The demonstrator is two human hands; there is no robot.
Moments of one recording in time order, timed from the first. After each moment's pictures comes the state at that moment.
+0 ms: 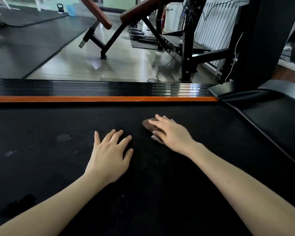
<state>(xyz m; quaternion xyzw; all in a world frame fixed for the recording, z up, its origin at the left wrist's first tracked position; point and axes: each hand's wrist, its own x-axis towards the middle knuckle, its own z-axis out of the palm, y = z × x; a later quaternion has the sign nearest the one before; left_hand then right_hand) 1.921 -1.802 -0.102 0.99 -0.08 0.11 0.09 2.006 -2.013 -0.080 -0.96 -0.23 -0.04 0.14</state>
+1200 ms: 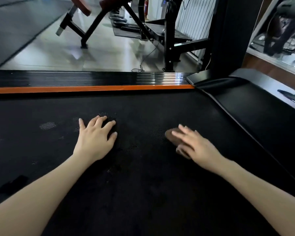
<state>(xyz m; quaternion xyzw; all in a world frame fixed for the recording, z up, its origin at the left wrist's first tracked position) 1.924 -1.803 -0.102 0.99 -0.07 0.10 0.09 1.894 -2.130 -0.080 -0.97 -0.18 -0.02 0.17</state>
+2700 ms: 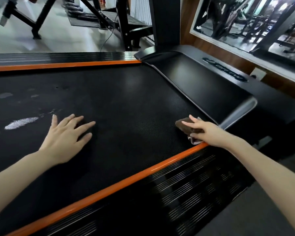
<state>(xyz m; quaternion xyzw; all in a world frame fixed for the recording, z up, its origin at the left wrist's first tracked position) 1.757 -1.847 -0.088 0.97 -0.21 0.06 0.05 1.685 -2.271 -0.045 -0.97 0.01 0.08 0.21</state>
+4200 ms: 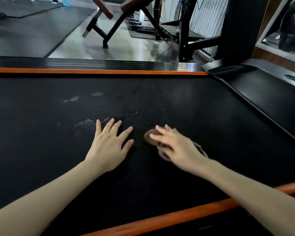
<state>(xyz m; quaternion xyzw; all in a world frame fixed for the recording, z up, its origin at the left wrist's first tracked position) 1.740 -1.749 -0.101 0.99 -0.12 0.09 0.03 1.737 -1.979 -0.073 -0.94 -0.27 -0.03 0.23</state>
